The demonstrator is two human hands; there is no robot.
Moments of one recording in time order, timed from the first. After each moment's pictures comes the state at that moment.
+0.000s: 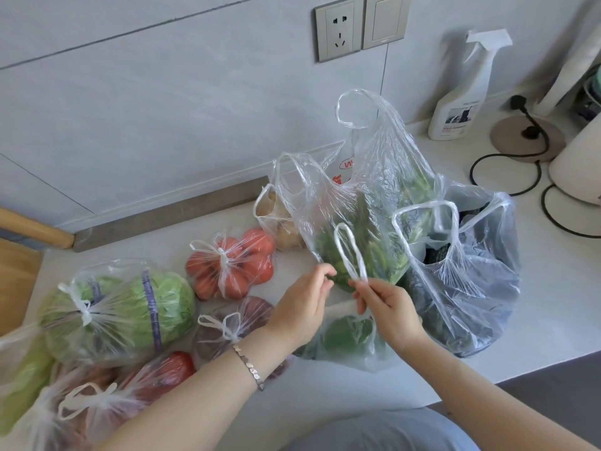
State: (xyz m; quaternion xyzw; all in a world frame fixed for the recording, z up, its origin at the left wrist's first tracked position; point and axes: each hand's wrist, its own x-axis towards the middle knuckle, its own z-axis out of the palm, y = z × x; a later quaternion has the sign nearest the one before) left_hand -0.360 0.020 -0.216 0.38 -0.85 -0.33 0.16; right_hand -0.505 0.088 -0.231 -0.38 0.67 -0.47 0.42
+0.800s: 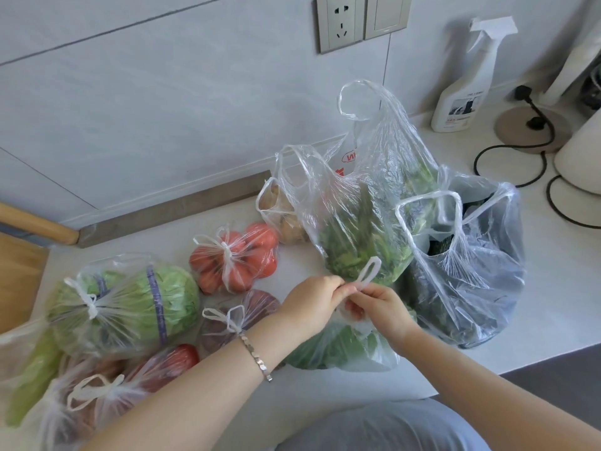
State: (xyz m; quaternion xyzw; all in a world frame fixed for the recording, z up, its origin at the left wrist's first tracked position) left_hand -0.373 0.020 -0.207 0.42 -0.84 -0.35 -0.02; right_hand -0.493 0.088 -0.237 -0.25 0.62 -0.46 0.58
